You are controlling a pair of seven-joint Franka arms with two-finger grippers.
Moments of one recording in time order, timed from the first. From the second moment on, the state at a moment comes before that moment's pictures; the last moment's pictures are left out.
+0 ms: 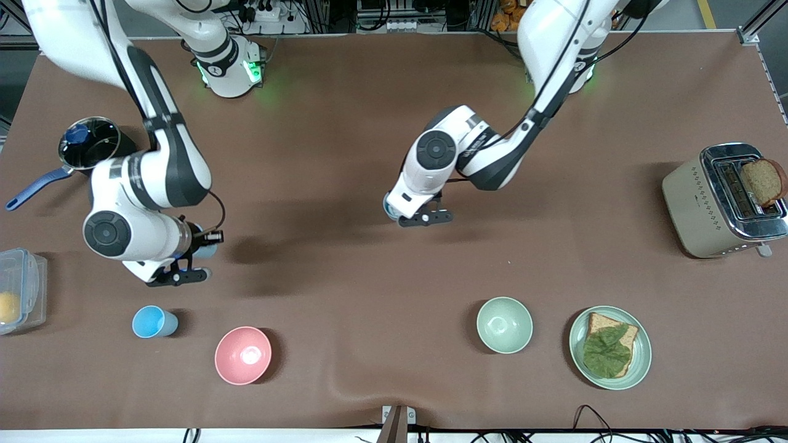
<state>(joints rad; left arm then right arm) -0.50 0.64 -0.35 -1.65 0.04 2.24 -0.91 0.10 0.44 0.08 -1.66 -0.04 1.78 0.05</state>
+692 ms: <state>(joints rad) -0.43 0.54 -0.33 -1.55 0.04 2.18 -0.92 0.24 0.42 0.10 -1.61 0.11 1.63 0.35</state>
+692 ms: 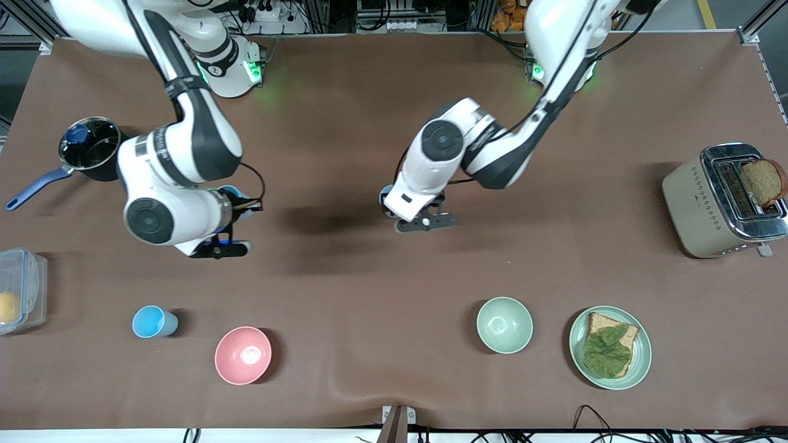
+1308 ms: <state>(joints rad) -0.07 0.25 -0.33 -1.55 0.04 1.83 -0.56 0.65 0.48 0.11 -1.54 0.11 1.93 0.90</state>
